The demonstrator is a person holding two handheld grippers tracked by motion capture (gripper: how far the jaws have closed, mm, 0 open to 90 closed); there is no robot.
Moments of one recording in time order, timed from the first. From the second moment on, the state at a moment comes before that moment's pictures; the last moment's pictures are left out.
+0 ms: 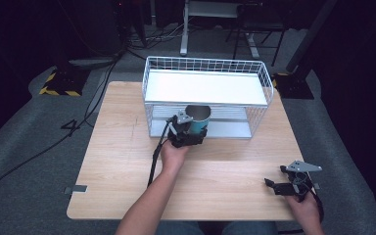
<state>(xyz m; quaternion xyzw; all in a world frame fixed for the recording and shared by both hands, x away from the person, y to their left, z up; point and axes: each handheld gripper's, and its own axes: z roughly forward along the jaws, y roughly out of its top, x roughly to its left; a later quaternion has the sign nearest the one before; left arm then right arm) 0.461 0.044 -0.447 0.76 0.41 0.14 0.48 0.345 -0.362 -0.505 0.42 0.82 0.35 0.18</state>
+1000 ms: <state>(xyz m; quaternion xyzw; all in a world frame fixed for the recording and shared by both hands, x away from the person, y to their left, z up) 0.509 0.017 -0.479 0.72 0.46 0.19 0.48 0.345 -0.362 -0.505 0.42 0.82 0.35 0.18</state>
